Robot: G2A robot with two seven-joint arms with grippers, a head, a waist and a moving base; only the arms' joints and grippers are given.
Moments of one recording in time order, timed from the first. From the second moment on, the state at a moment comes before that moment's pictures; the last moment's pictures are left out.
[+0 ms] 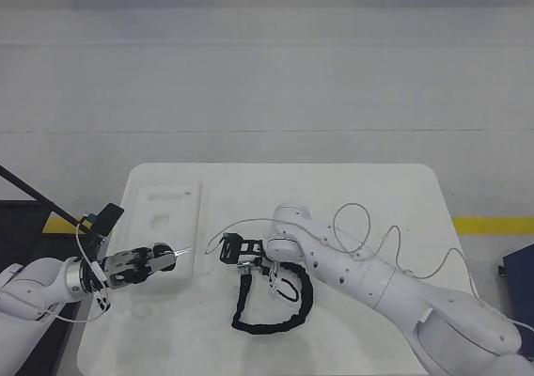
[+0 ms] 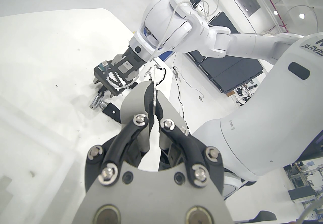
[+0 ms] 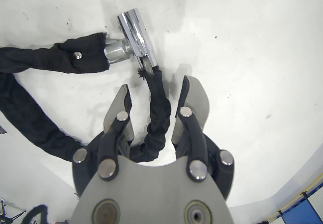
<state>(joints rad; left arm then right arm) 1.54 -0.60 -1.43 -1.61 -0.34 -1.01 -0.81 -0.51 -1.49 0.31 -1.11 -0.84 -0.45 1.19</state>
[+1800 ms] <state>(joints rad) 1.54 -0.60 -1.43 -1.61 -0.34 -1.01 -0.81 -0.67 -1.16 0.56 -1.38 -0.50 -1.01 0.60</state>
